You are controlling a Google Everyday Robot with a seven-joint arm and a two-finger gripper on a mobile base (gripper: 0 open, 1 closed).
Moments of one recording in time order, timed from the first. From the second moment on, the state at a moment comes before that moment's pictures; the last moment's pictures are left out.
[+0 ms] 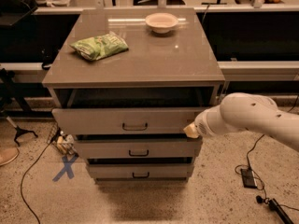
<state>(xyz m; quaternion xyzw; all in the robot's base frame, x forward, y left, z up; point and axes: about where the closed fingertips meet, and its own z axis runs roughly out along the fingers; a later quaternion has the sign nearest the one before) 0.563 -0.145 0.654 -0.29 0.91 0.11 0.27</state>
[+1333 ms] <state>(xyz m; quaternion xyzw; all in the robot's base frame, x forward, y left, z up) 0.575 -0.169 0.652 -0.23 0.92 0.12 0.30</state>
